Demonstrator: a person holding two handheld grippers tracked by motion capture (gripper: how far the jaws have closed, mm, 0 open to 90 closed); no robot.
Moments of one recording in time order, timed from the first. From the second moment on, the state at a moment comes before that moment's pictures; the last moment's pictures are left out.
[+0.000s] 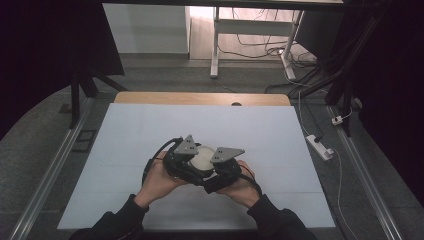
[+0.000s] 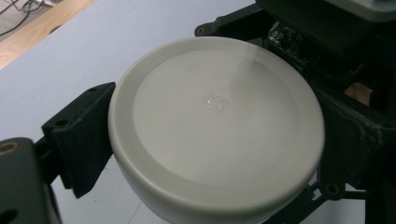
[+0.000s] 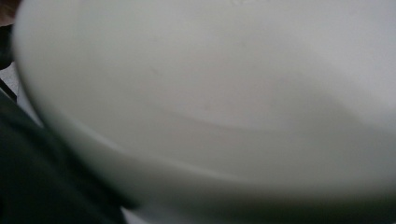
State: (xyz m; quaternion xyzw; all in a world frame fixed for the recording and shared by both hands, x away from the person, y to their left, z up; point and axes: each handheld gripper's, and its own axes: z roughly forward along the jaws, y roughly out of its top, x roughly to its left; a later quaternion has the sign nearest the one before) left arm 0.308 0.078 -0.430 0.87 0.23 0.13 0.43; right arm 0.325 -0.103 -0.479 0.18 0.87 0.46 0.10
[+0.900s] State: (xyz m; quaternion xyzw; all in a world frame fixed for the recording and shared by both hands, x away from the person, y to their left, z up) left arm 0.307 0.088 -0.416 0.85 0.24 0.14 0.44; right arm 0.322 -0.101 -0.480 0.17 0.87 0.46 0.09
